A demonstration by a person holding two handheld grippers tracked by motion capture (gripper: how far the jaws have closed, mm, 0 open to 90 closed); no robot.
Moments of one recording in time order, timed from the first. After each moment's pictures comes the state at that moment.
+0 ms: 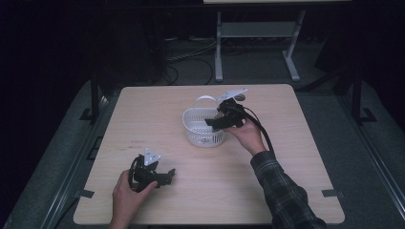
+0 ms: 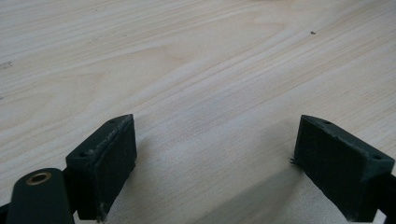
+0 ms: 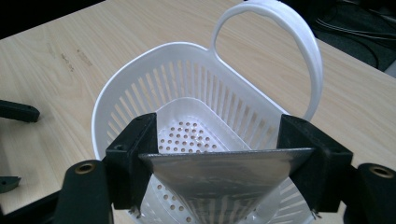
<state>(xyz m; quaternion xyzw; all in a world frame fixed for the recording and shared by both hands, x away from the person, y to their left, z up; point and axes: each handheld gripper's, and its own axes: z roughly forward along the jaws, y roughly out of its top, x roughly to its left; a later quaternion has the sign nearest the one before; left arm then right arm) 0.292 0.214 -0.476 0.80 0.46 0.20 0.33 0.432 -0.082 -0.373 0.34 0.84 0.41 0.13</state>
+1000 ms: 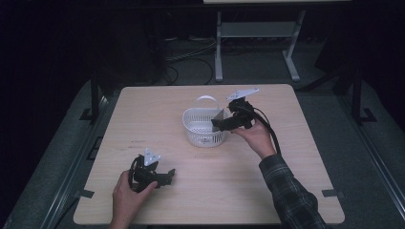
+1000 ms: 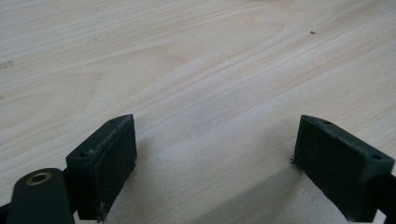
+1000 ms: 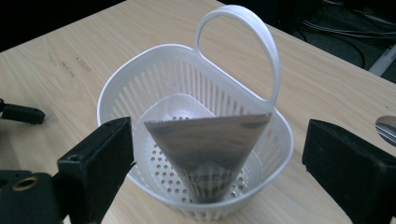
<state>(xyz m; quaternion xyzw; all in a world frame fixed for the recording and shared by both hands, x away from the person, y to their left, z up) 0.291 0.214 -0.476 0.80 0.46 0.20 0.33 0.418 -0.106 -0.360 0.36 0.82 0.42 0.14</state>
